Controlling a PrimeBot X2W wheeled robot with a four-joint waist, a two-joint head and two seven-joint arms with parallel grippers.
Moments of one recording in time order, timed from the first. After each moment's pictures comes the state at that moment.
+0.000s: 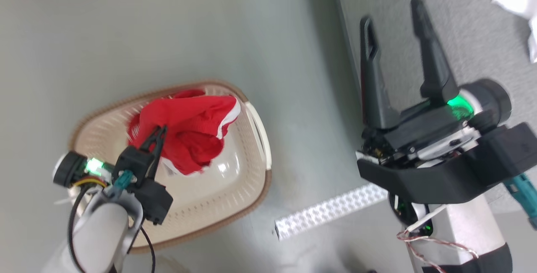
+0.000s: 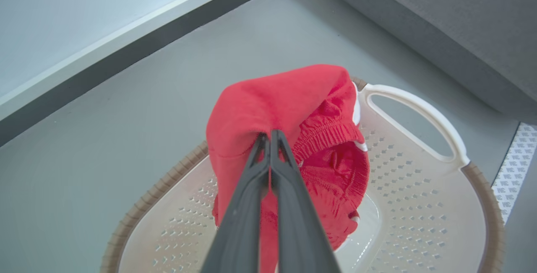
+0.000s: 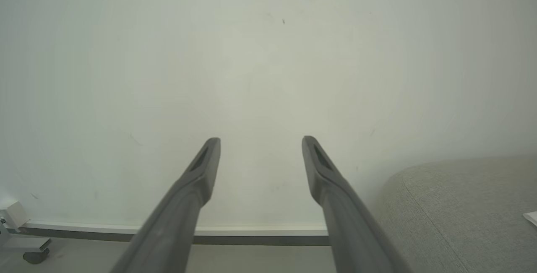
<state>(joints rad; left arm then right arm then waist) -0.73 0.31 -0.61 0.59 -0.19 0.11 -0.26 -0.50 -0.06 0.37 -0.26 0.15 0.13 -0.26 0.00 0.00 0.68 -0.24</state>
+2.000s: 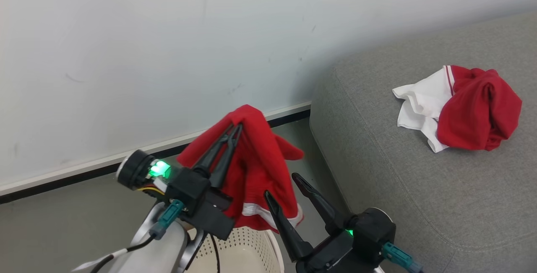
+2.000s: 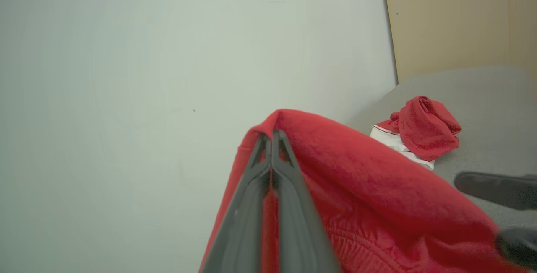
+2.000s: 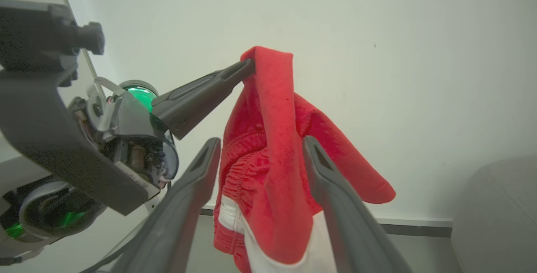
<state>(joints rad) -0.53 0.17 -0.48 0.14 -0.05 0.05 -0.26 -0.21 -0.13 0.72 0.04 0.34 0.13 -0.26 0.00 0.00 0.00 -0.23</state>
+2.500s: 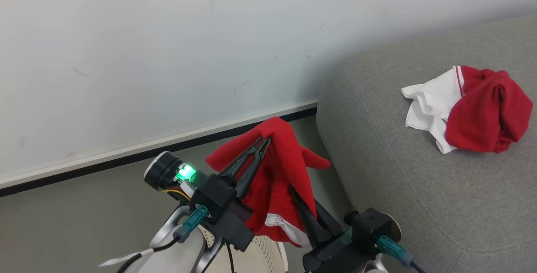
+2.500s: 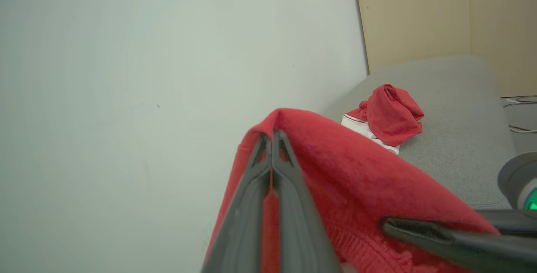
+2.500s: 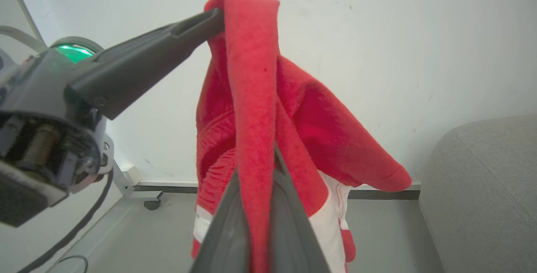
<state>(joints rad) -0.55 0.13 -0.57 0.18 -0.04 0.00 -0.26 -0.24 -0.07 0.63 0.21 0.27 0.13 -0.26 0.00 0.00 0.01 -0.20</state>
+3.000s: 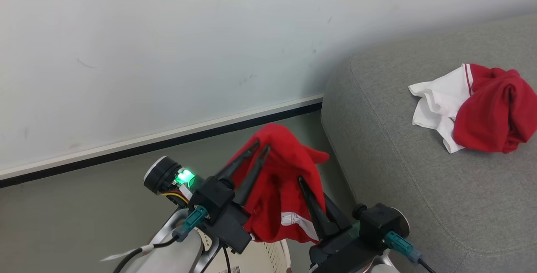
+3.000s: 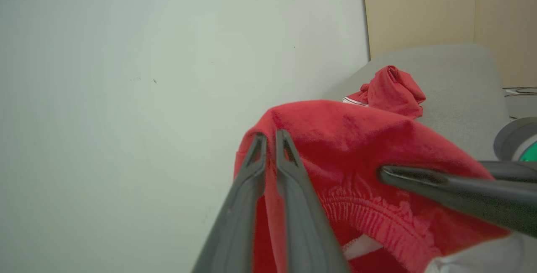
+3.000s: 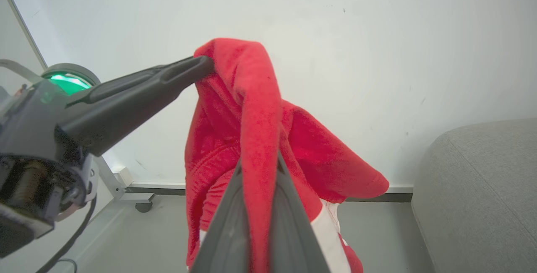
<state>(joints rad) -0.55 0.14 -0.59 0.22 -0.06 -0.01 -0.26 -0.24 -0.07 0.58 0.20 0.25 0.13 -0.26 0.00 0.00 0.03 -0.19</state>
